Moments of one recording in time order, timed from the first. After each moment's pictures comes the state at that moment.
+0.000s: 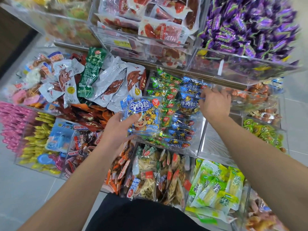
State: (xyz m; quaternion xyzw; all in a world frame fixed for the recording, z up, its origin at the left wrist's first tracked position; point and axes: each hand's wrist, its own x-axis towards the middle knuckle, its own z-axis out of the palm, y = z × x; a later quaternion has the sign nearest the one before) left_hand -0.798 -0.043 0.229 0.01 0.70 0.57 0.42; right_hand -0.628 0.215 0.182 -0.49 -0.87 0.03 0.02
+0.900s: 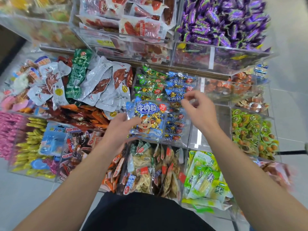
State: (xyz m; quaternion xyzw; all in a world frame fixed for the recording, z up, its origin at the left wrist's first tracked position) left_hand -0.771 -0.036 0.217 0.08 0.71 0.51 0.48; right_hand -0.596 0.143 0.220 -0.48 -0.74 0.40 0.23
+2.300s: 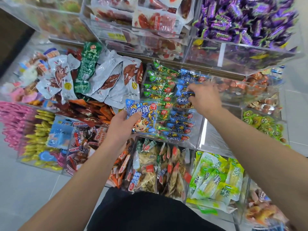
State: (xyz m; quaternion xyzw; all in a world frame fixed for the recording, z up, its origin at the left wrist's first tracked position) left_hand -0.787 -0.045 0.207 0.08 0.72 0.53 0.44; right_hand -0.637 0.197 0.195 -0.39 -0.91 0.09 0.00
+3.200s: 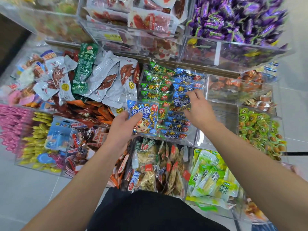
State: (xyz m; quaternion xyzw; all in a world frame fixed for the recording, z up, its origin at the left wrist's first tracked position) left_hand -0.776 -0.044 0.213 0.07 0.72 0.52 0.45; right_hand -0.612 0.160 0.177 -0.42 -0.89 0.18 0.01
